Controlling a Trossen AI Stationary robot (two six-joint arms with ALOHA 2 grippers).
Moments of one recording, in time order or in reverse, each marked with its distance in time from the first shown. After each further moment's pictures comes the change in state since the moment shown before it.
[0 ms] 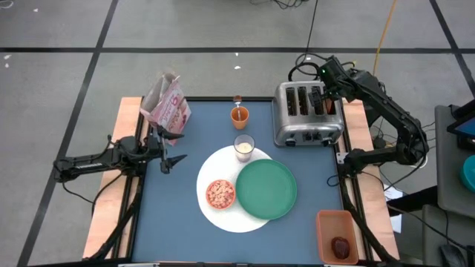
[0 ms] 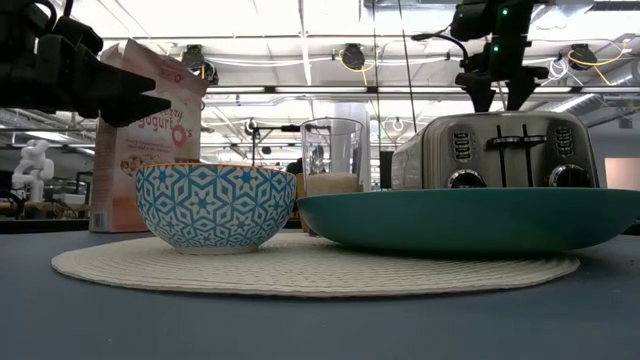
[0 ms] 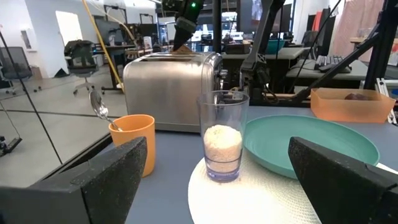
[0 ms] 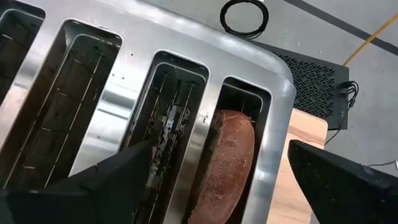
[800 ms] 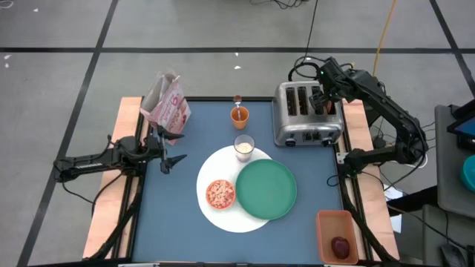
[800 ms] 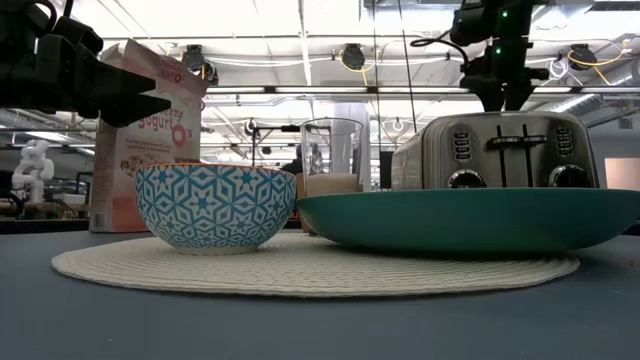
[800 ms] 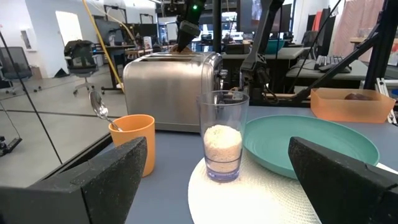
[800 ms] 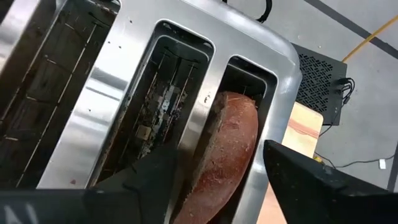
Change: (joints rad) left arm 0.000 0.000 0.000 0.000 0.000 0.000; right arm 0.000 0.014 0.000 -0.053 -0.004 -0.053
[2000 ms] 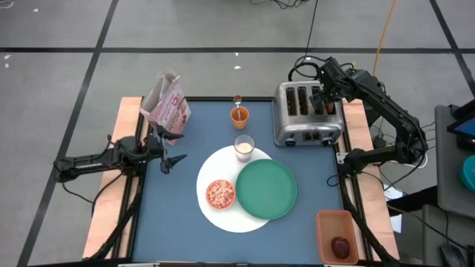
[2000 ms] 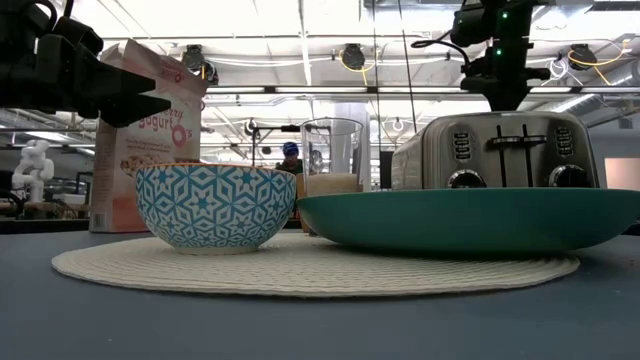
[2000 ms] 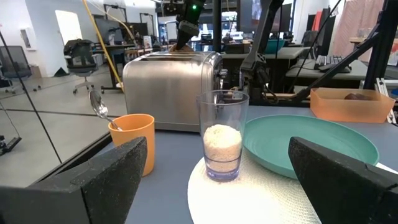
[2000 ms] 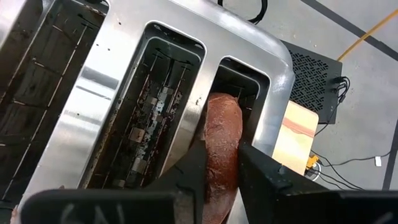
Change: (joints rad) left arm 0.000 0.000 0.000 -0.006 0.000 -0.003; right arm 0.000 0.004 0.000 0.005 0.003 0.002
